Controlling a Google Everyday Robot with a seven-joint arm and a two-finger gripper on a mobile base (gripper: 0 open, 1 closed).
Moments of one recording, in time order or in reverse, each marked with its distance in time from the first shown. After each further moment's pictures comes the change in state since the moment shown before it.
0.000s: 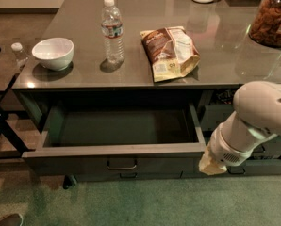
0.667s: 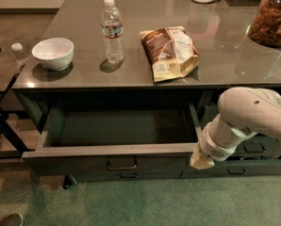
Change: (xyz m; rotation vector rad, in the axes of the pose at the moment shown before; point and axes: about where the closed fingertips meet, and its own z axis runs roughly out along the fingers) arm -0.014 -0.032 0.041 0.018 -0.013 -0.003
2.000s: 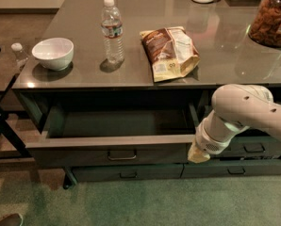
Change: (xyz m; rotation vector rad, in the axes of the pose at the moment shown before) arm -0.006 -0.028 0.015 0.016 0.008 -0.015
